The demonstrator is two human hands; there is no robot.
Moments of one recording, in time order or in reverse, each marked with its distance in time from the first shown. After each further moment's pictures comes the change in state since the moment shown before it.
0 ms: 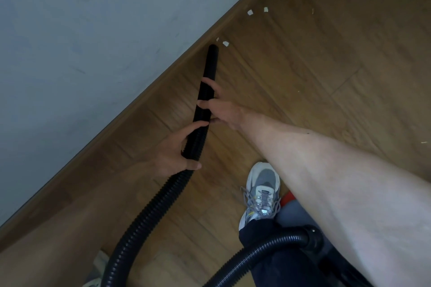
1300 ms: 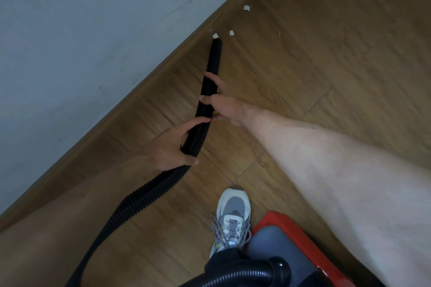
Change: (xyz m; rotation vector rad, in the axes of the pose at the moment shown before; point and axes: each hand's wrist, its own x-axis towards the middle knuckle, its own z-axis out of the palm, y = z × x) left_hand 0.090 0.089 0.020 0.055 -0.061 0.046; right_hand 0.019 -0.051 -0.120 -0.032 0.051 -0.038
